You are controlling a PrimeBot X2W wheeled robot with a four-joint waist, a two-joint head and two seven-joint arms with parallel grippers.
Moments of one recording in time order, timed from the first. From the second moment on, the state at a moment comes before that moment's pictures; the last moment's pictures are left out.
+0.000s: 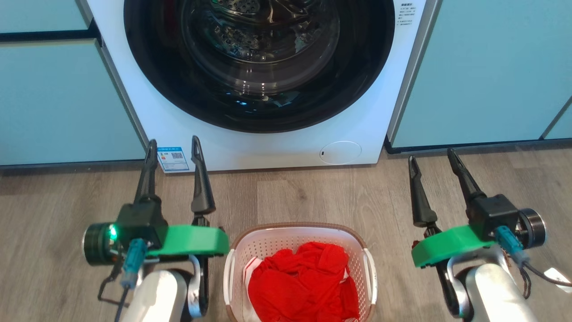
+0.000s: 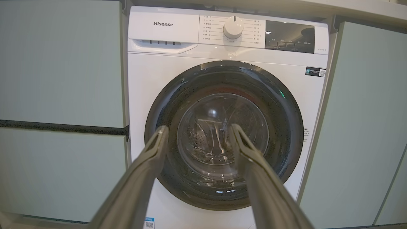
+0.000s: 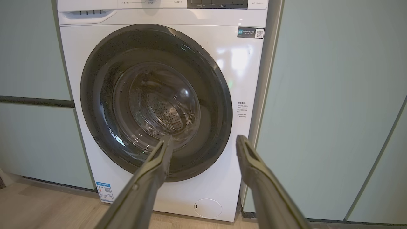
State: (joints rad) left arm -0.09 0.04 -0.31 -0.06 -0.17 0.28 -0.24; right arm -0.10 -0.07 0.16 0.06 0.12 0.13 -0.24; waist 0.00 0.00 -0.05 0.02
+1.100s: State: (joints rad) left arm -0.08 0.04 -0.31 0.37 -0.37 0.15 -0.25; right arm -0.07 -0.06 0.13 0.32 0.17 0.13 -0.25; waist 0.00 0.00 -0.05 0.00
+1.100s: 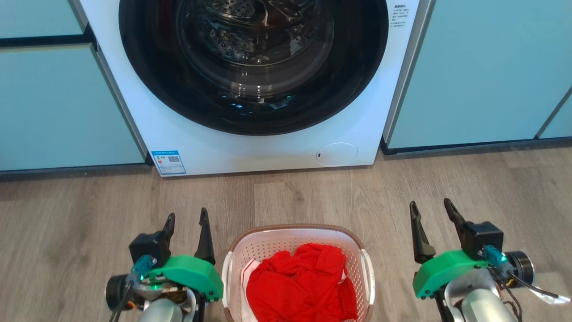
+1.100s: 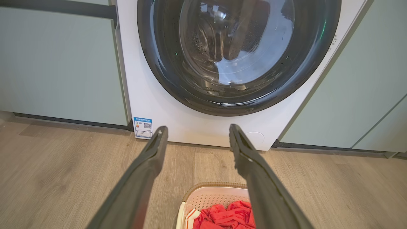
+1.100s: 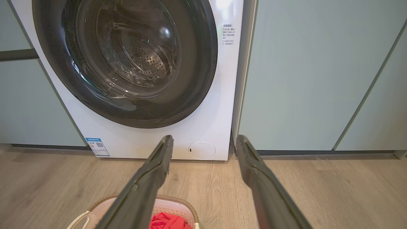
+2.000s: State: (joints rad) left arm -0.37 0.04 -0.42 0.80 -0.45 0.13 -0.25; right arm -0.38 -0.12 0.38 0.68 0.36 0.13 -0.25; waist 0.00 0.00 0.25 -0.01
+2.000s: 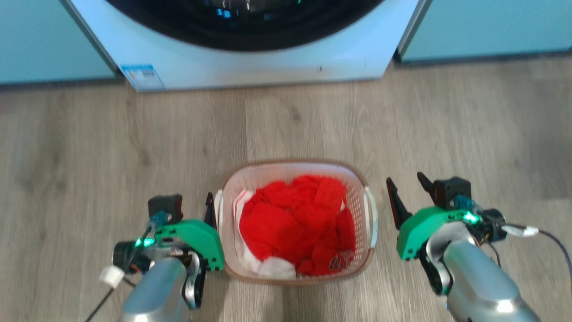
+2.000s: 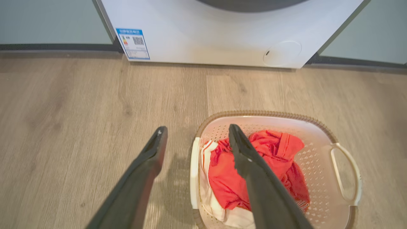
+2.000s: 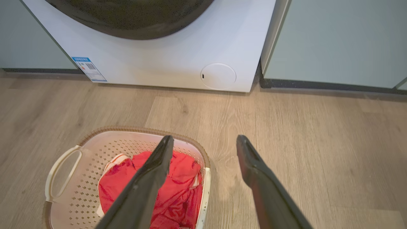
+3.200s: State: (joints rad) left arm -0.83 0.03 -0.81 1.24 -0.69 0.00 -0.03; right arm -0.80 -0.09 0.62 1.08 0.69 0.13 -0.09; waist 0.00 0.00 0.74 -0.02
